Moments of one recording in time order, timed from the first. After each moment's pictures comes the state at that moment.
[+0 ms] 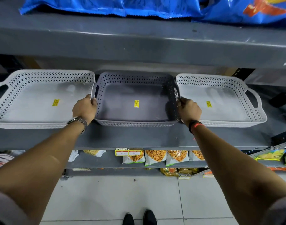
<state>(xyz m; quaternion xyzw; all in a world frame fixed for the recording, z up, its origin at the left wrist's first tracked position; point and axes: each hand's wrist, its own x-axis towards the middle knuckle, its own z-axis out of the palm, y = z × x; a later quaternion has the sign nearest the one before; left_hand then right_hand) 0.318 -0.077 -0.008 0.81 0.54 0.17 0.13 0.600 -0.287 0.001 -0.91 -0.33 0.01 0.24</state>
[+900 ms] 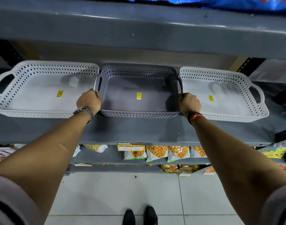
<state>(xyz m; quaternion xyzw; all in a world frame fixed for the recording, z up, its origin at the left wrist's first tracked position) 0.332 -0.076 -0.007 0.79 0.58 0.14 0.14 0.598 -0.268 -0.004 -0.93 -0.29 0.07 0.21</state>
